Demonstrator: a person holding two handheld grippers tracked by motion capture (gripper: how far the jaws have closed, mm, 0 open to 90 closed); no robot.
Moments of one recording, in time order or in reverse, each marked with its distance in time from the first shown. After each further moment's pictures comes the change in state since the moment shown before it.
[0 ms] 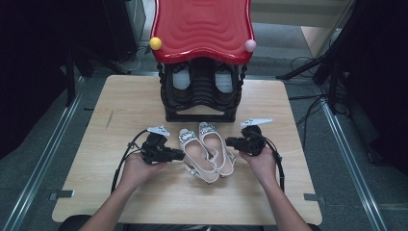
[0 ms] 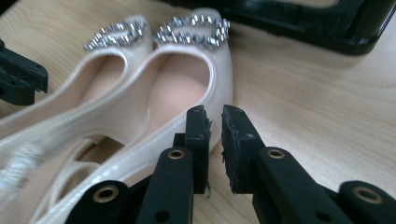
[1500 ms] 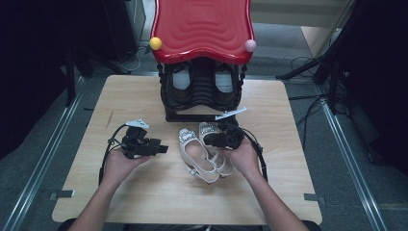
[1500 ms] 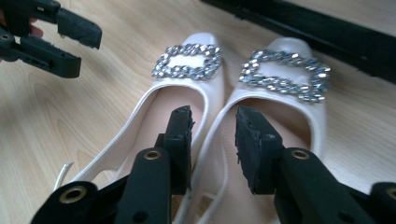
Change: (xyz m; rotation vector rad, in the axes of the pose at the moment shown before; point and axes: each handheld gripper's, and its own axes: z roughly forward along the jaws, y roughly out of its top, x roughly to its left) left arm 0.035 -0.010 -0.038 -0.053 0.115 -0.059; right arm 0.055 0.043 0.028 0.130 0.058 -0.068
